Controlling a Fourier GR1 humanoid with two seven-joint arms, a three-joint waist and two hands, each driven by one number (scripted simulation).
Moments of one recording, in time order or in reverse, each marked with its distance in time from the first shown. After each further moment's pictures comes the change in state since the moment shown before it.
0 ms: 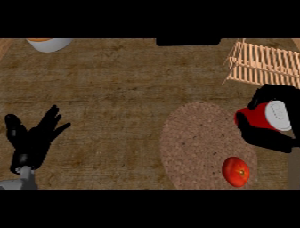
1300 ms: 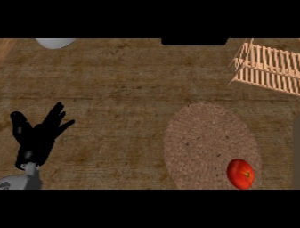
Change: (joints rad) left arm -0.029 -0.026 0.007 0.021 -0.029 -0.026 -0.013; right arm -0.697 -0.478 -0.459 0.451 -0.236 0.191 0.173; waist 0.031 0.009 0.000
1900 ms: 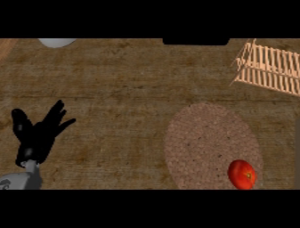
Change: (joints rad) left arm -0.016 -0.003 0.007 0.000 -0.009 -0.010 0.015; right arm -0.093 -0.104 0.079 0.444 0.085 -0.041 -0.334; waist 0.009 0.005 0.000
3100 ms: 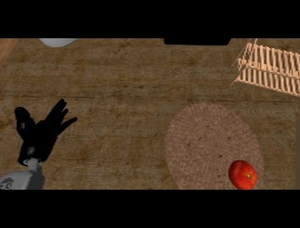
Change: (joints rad) left arm -0.013 -0.020 0.010 0.002 -0.022 -0.009 0.012; right arm -0.171 -0.008 0.067 0.553 0.179 -0.246 -0.414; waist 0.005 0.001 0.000
